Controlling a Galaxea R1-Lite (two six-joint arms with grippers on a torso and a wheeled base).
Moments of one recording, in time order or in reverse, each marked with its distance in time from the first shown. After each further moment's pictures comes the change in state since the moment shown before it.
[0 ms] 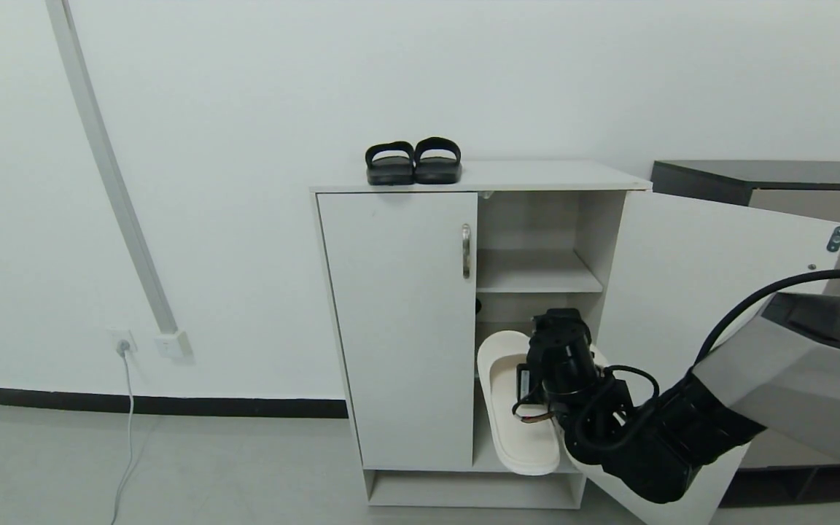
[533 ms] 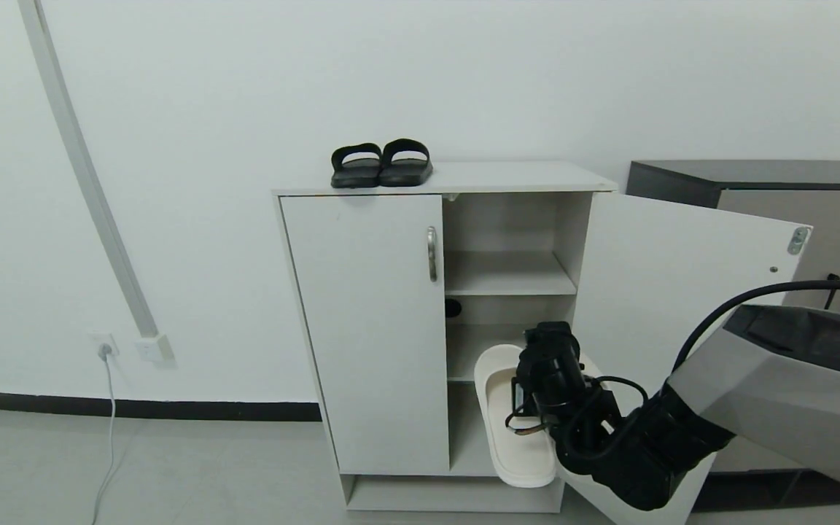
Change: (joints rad) left arm 0.001 0.000 0.000 0.000 0.000 -0.001; right arm 0.009 0.059 -0.011 -0.004 0.000 0.001
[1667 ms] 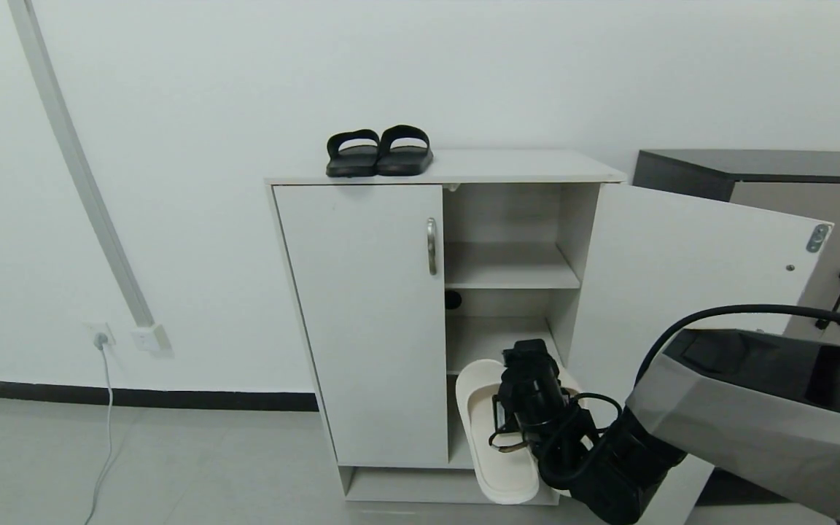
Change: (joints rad) left arm -0.001 0.001 0.000 0.000 0.000 0.003; right arm 0.033 0.105 -0.034 -0.080 0.050 -0.036
